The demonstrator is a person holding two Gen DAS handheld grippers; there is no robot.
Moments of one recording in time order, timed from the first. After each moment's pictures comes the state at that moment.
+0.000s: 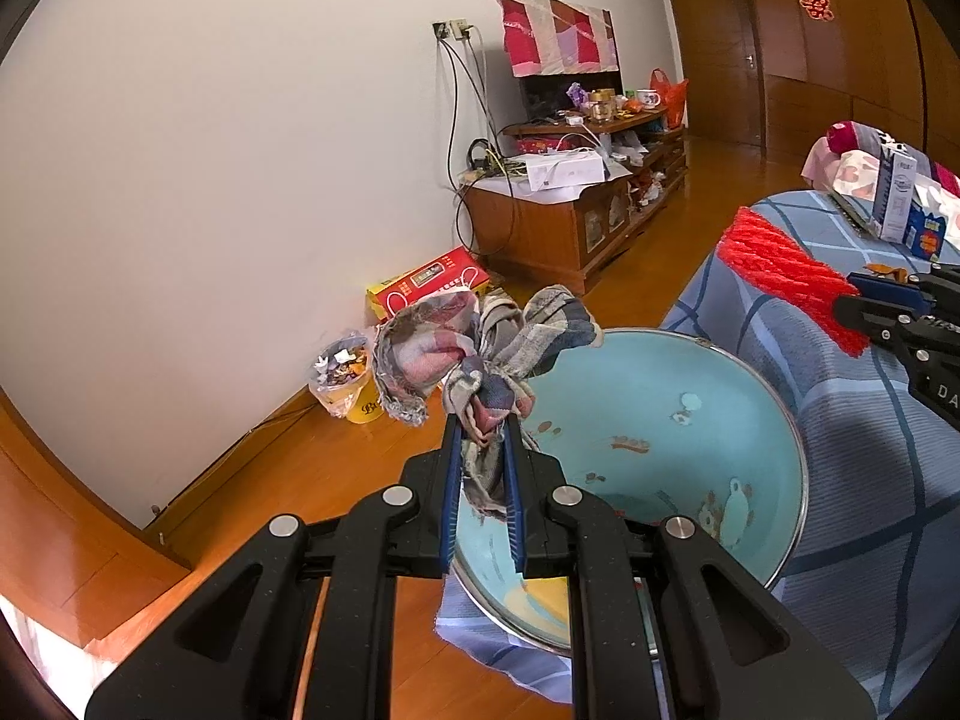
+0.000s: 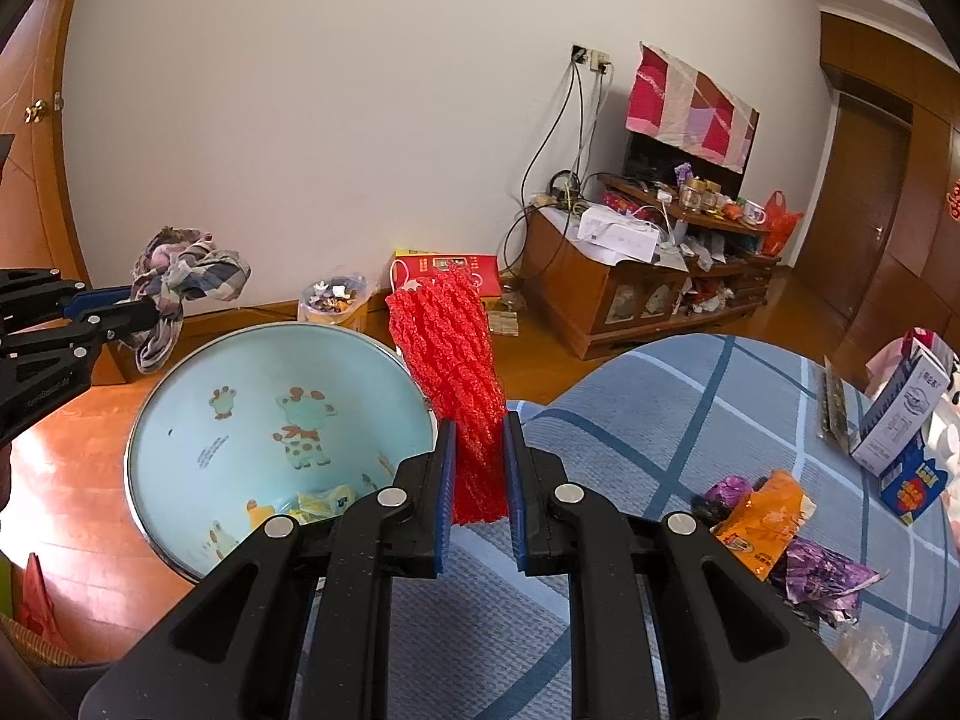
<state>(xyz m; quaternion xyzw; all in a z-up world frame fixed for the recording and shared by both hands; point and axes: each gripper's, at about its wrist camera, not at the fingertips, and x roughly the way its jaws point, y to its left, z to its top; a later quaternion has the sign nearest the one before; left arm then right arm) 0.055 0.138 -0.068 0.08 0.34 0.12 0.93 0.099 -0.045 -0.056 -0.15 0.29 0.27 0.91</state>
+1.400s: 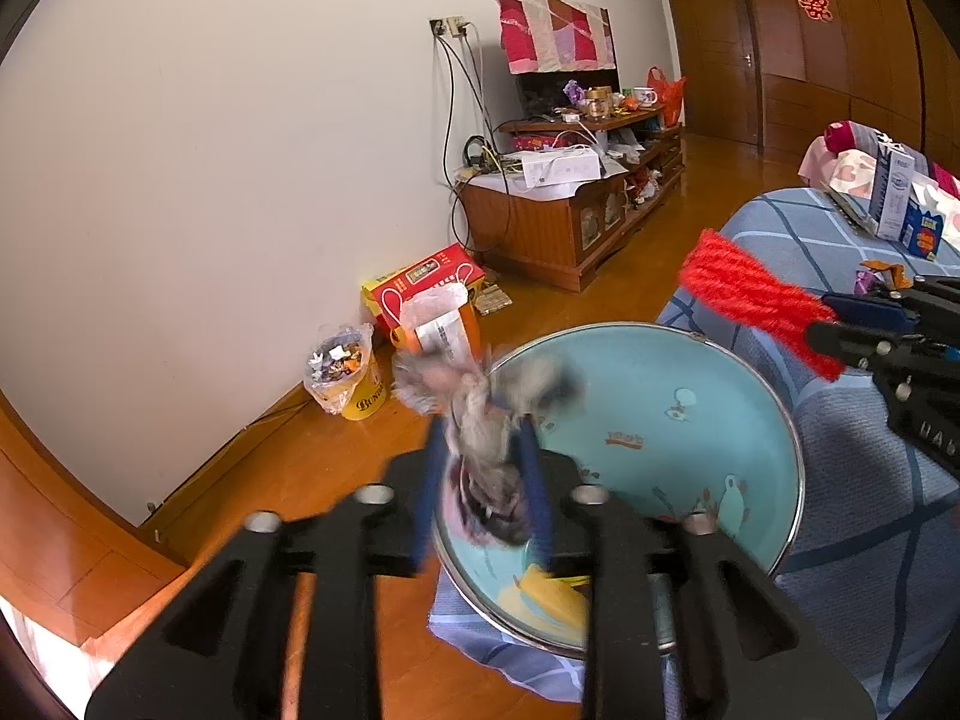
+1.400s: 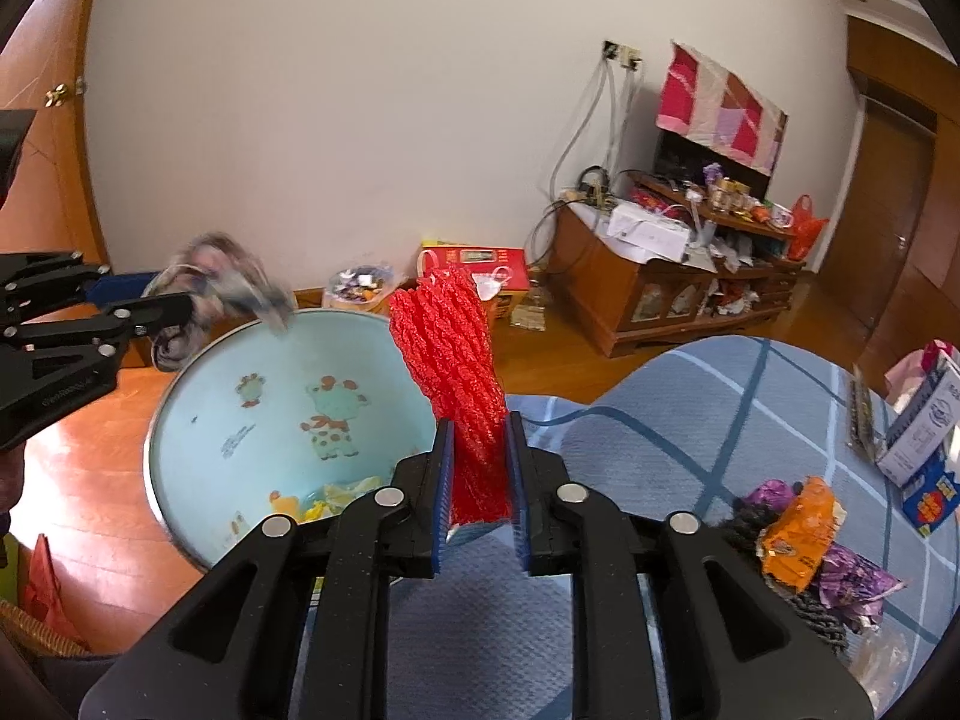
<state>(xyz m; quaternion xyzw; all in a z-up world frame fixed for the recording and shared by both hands) 0.055 0.133 -0.071 0.08 0.34 0.12 0.93 0.092 -0.025 -0.063 -0.16 0.29 0.30 0.89</state>
